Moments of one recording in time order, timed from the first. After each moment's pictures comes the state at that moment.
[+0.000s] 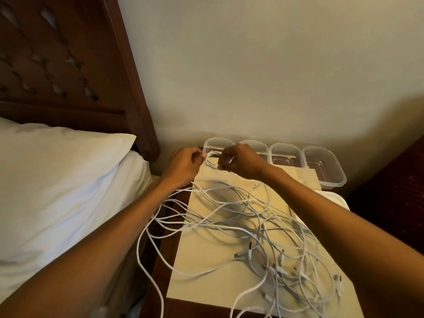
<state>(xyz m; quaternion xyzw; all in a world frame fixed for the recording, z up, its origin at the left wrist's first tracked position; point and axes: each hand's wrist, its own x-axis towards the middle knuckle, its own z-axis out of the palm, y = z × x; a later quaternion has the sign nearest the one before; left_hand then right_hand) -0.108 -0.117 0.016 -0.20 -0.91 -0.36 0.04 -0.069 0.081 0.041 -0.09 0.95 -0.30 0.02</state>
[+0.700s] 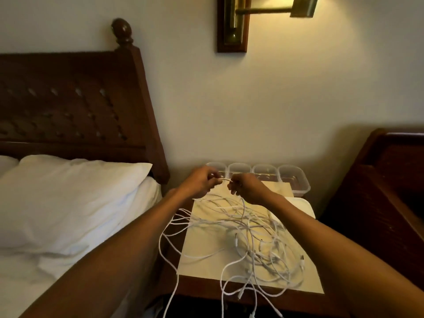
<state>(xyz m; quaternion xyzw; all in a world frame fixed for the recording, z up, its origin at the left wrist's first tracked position) 0.003 -0.097 0.121 -0.29 -0.89 -0.33 -0.08 0.063 0.087 0.104 -0.03 0.94 -0.33 0.01</state>
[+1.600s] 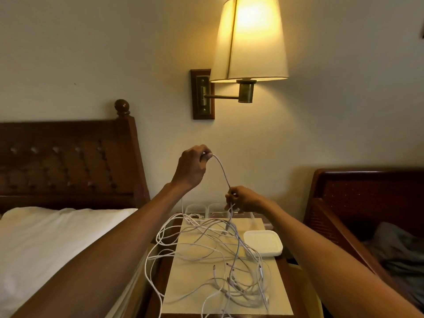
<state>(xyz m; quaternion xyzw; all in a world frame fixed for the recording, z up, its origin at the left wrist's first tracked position) 0.062 -0.054 0.300 -0.37 -0.81 -0.37 0.27 0.132 0.123 0.231 0.04 0.91 -0.42 0.02</state>
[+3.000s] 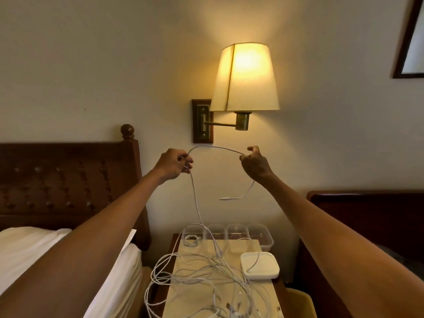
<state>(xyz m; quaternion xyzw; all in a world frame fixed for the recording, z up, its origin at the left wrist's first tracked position) 0.039 -0.109 0.381 -0.30 -0.83 -0.46 0.07 0.139 0.136 0.374 0.12 0.86 -0.43 -0.26</state>
